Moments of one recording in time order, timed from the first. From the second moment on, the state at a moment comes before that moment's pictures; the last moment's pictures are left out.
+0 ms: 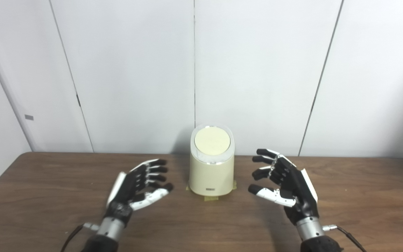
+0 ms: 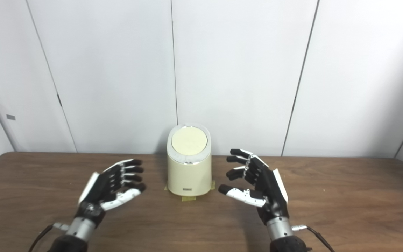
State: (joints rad) left arm -0.26 0.17 0.06 0.13 0.01 -0.11 -0.14; right arm -0.29 -0.04 -0.03 0.10 0.05 -0.16 0.06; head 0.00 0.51
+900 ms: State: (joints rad) left arm -0.21 0.16 0.05 0.09 -0.01 -0.14 -0.13; right arm -0.27 -0.05 -0.02 0.10 0.03 -0.15 0.05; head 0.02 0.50
